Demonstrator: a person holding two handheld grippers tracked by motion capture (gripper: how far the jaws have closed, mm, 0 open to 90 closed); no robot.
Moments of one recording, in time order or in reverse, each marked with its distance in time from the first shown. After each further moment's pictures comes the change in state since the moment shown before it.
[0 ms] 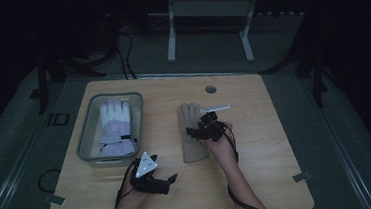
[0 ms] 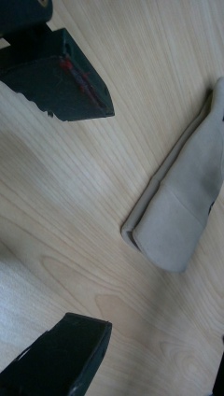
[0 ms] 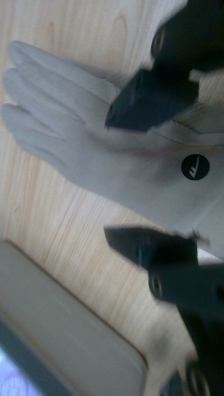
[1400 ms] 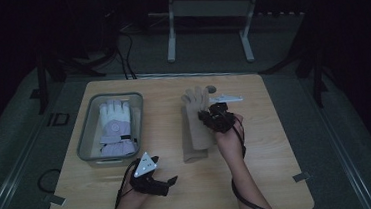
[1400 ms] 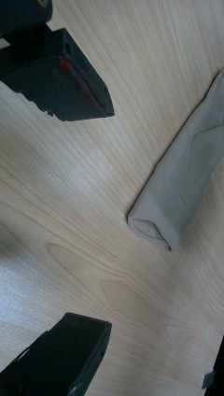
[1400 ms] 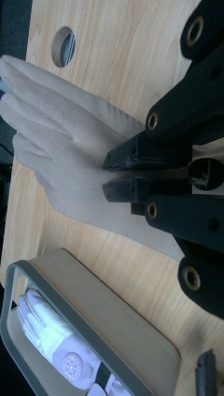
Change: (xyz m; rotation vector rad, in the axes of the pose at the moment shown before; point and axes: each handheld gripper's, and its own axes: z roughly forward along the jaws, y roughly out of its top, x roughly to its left) left arm 0.002 -0.001 -0.001 0.010 -0.051 0.002; right arm 0.010 0.027 -0.050 -0.140 -0.108 -0.024
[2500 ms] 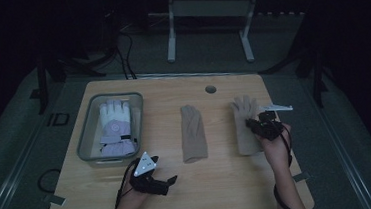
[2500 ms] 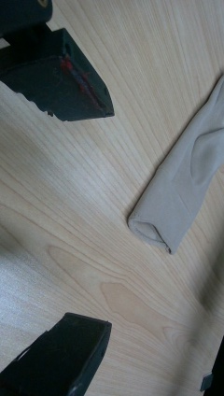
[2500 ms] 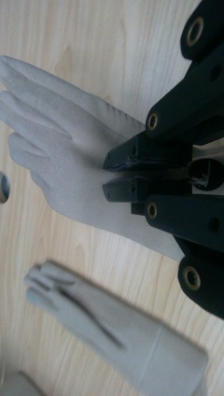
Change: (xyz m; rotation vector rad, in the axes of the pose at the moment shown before) left arm 0.001 0.000 0.000 0.001 0.002 -0.013; right arm -0.122 -0.056 -0.056 0.066 -0.170 0.078
